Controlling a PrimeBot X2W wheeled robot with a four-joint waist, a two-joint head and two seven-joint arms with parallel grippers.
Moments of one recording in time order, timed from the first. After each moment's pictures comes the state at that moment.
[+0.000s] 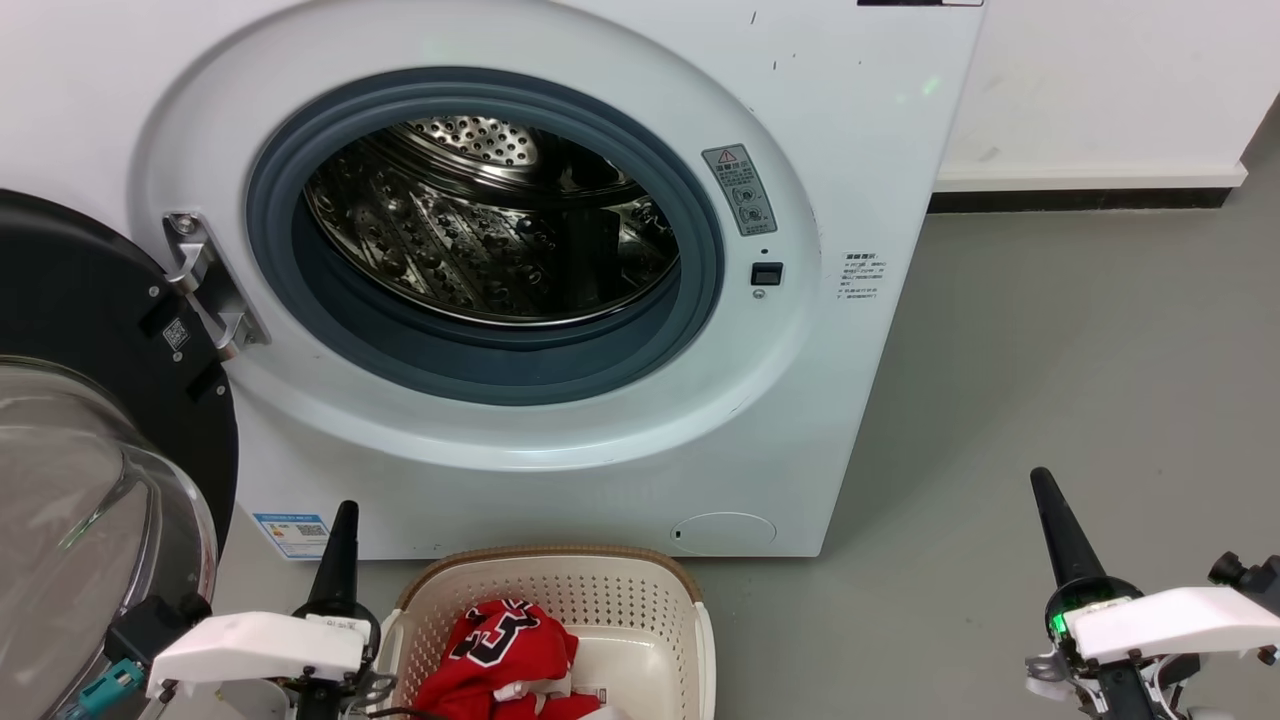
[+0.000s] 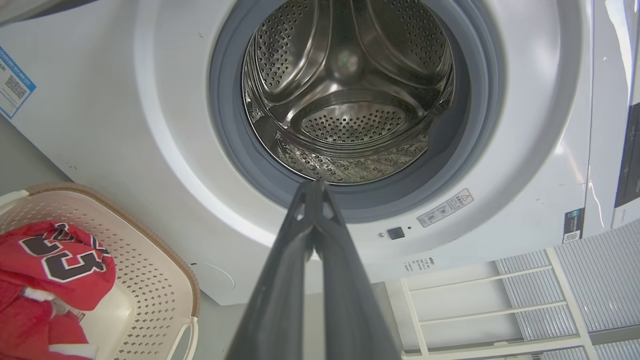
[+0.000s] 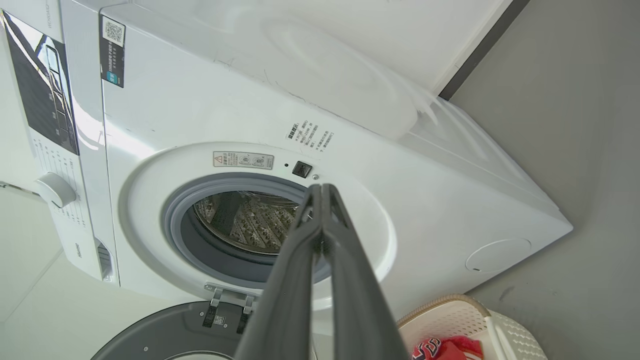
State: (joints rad) left arm -0.05 0.06 0.08 0.21 -1.14 -0.11 0.00; right arm -0.04 -0.08 0.00 0.18 1.18 0.13 -0.02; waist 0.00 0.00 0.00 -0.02
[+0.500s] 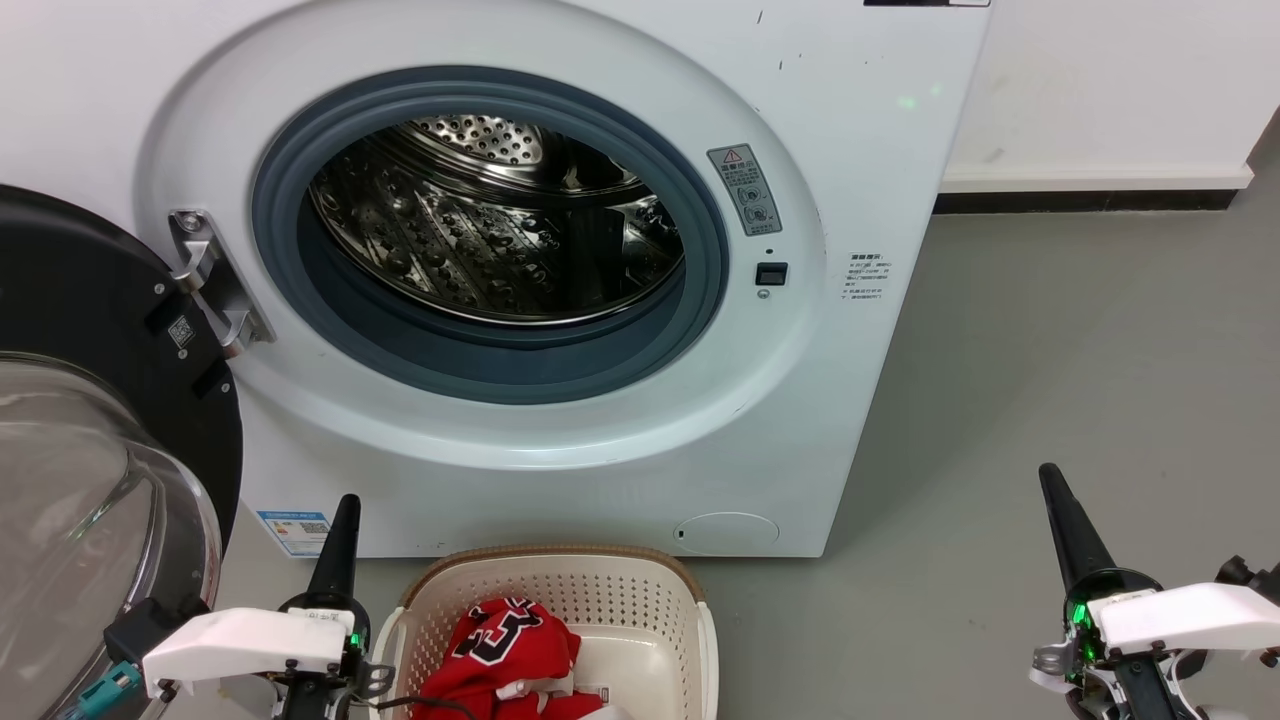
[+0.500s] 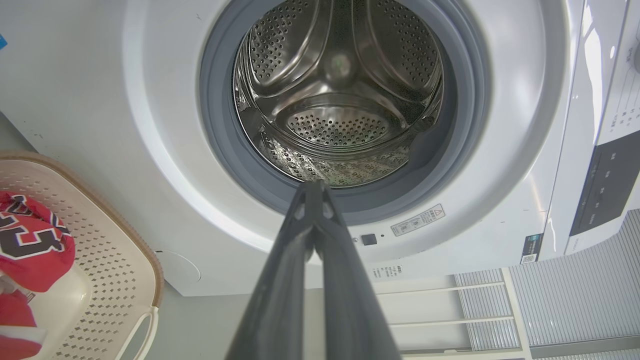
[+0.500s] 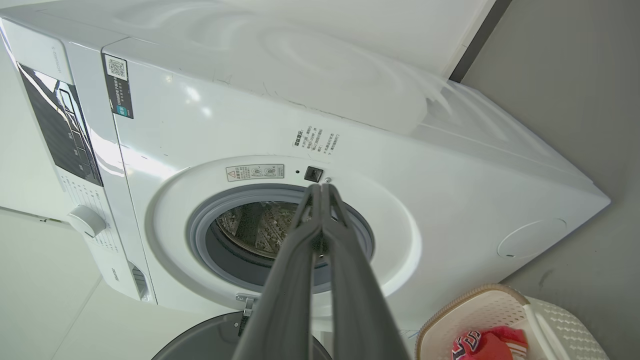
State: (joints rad) left arm -0.07 0.05 0.09 0.22 -1.28 -0.11 0.04; right arm -0.06 -0.08 -0.02 0.20 1.33 0.13 0.01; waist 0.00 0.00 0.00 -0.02
